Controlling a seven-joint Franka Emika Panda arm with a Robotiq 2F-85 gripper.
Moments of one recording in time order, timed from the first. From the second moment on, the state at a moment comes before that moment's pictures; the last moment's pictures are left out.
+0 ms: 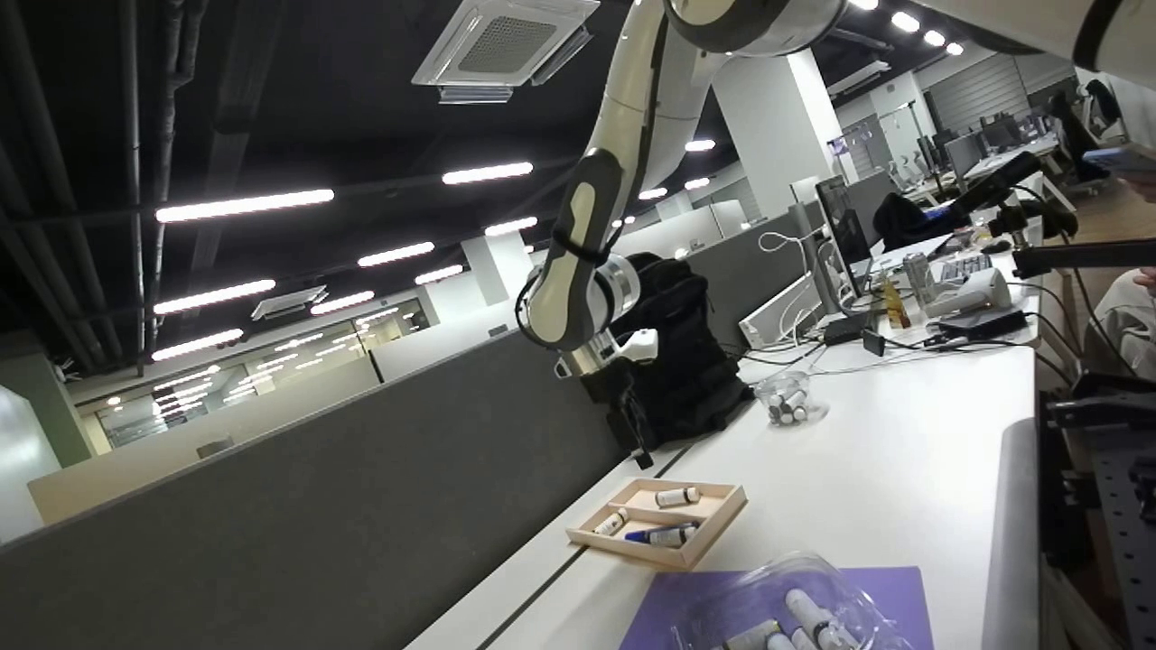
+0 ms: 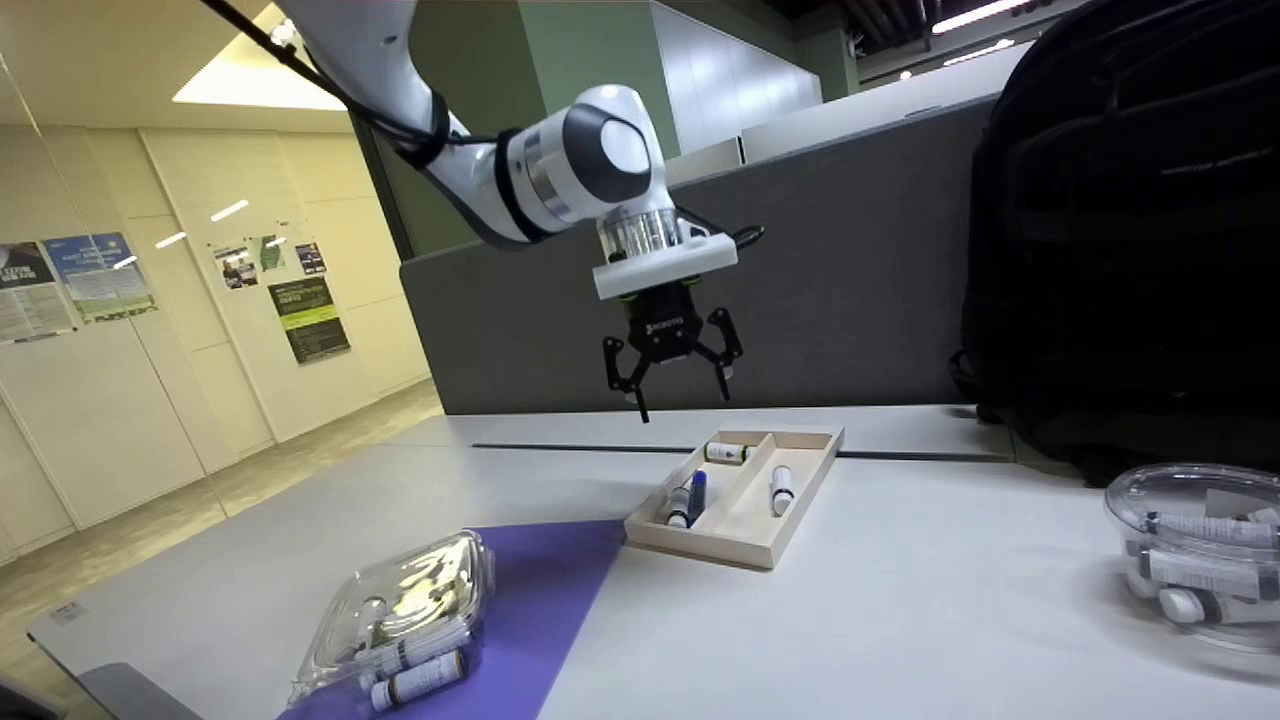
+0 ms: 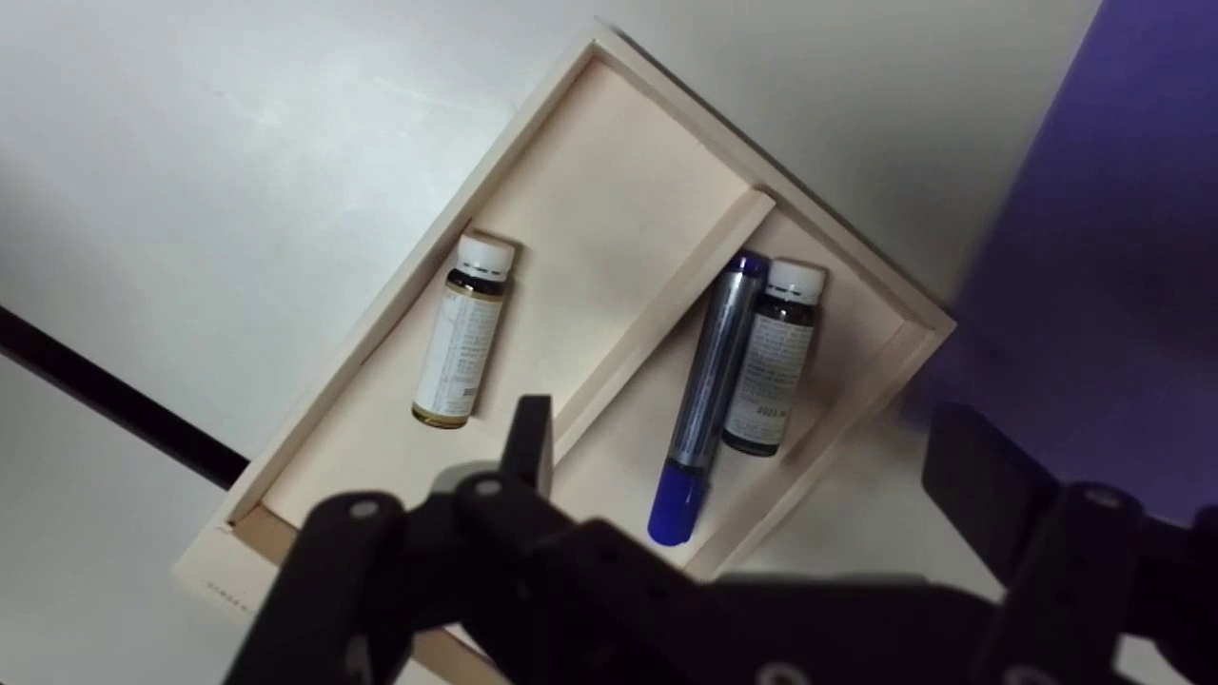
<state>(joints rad) -0.05 0.62 -0.03 -1.67 -0.09 2.22 -0.60</state>
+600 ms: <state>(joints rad) -0.05 0.68 0.00 -1.66 -0.10 2.24 -0.60</state>
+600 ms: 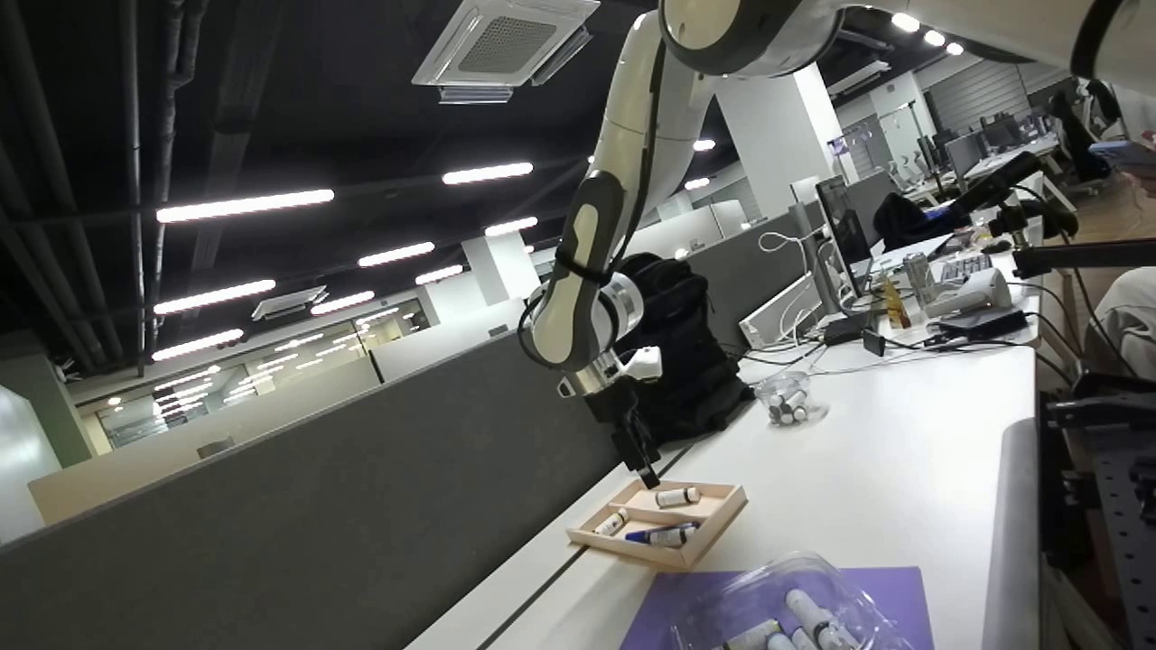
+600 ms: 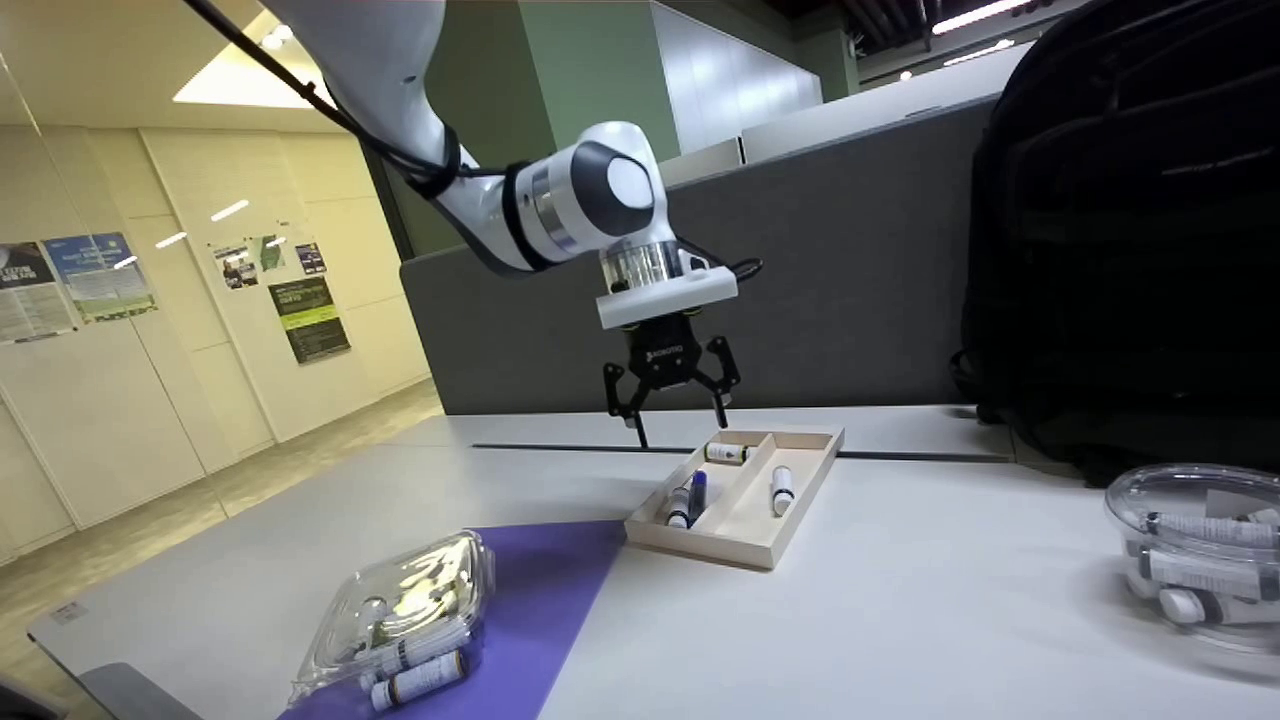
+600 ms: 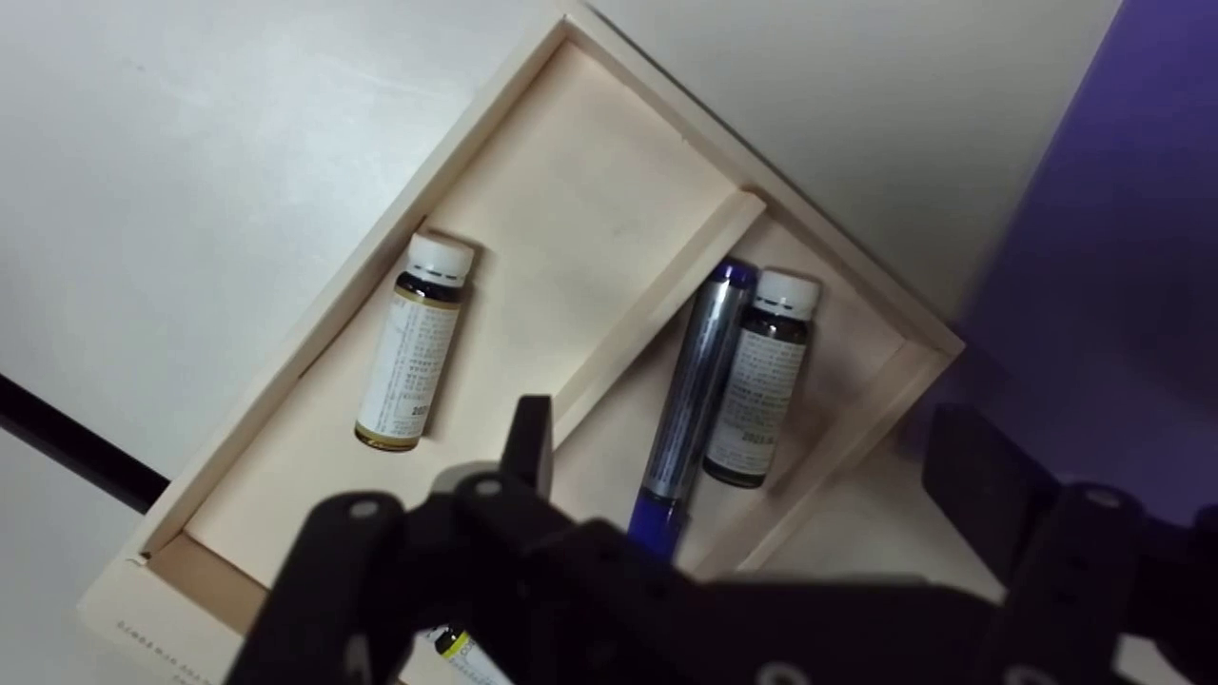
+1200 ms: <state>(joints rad) -0.05 0.82 0.00 -1.56 -0.18 2.33 -0.59</state>
